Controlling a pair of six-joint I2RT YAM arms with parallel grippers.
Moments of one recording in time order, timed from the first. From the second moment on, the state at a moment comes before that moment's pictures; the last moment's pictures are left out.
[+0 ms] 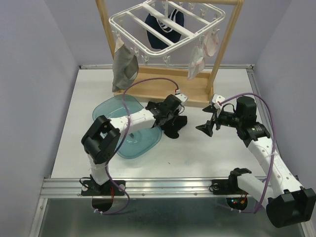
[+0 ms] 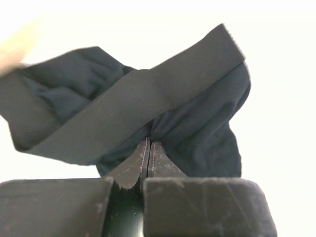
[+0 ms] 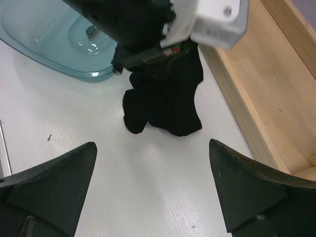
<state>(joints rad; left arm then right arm) -0.86 1.84 1.28 -0.29 -0.22 -0.10 0.17 0.92 0.78 -0.32 -0.87 -0.47</state>
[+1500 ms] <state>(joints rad) -0.68 0.86 0.84 -0.17 -0.57 -0.06 0.14 0.94 0.78 -0.32 -0.87 -0.47</state>
